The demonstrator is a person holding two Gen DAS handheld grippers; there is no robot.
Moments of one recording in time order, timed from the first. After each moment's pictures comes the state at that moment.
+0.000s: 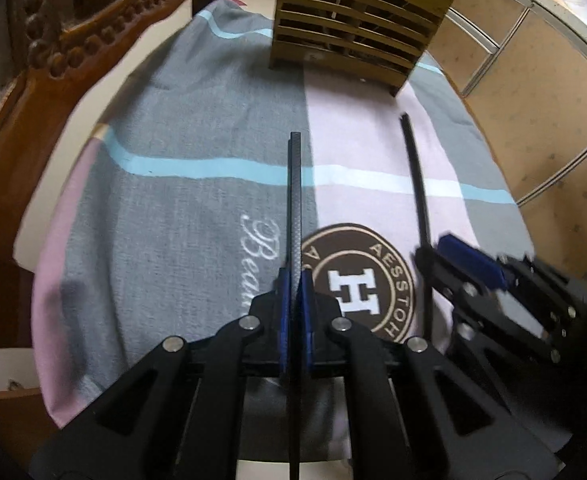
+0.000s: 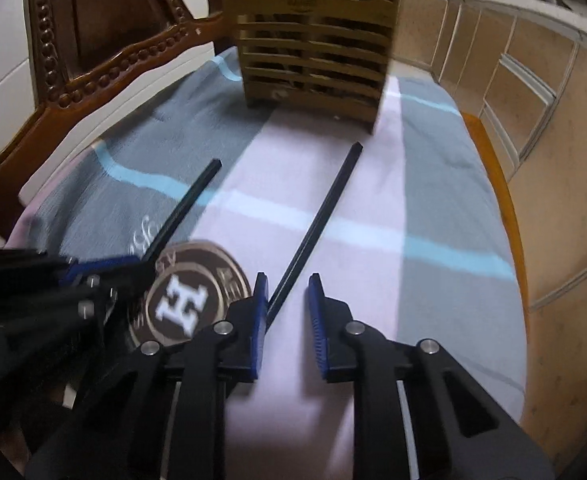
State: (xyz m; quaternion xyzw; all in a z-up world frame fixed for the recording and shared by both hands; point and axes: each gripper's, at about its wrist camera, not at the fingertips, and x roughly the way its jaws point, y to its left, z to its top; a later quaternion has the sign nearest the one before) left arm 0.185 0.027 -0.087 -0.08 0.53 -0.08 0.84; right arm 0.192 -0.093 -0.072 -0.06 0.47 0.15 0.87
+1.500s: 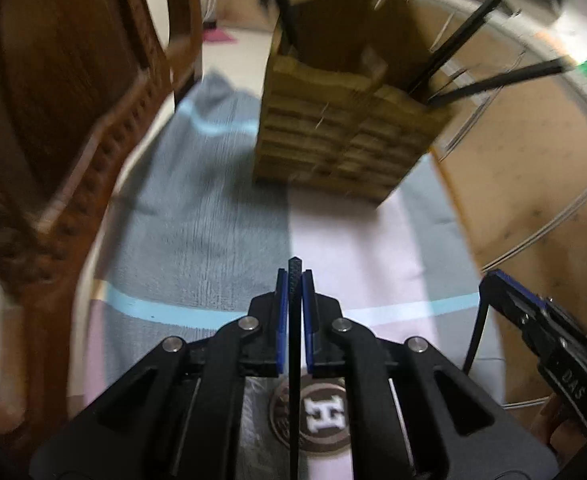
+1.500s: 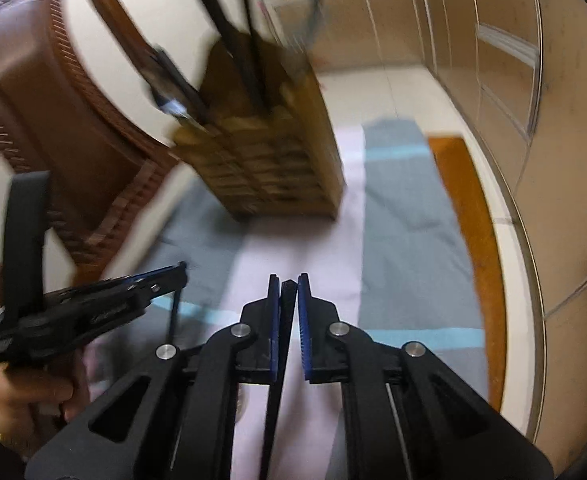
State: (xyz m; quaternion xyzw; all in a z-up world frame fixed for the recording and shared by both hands) left arm 0.241 0.042 -0.012 -0.09 0.47 -0.10 0.87; right arm 0.227 -0.155 0.005 0.11 0.41 0.19 0.88
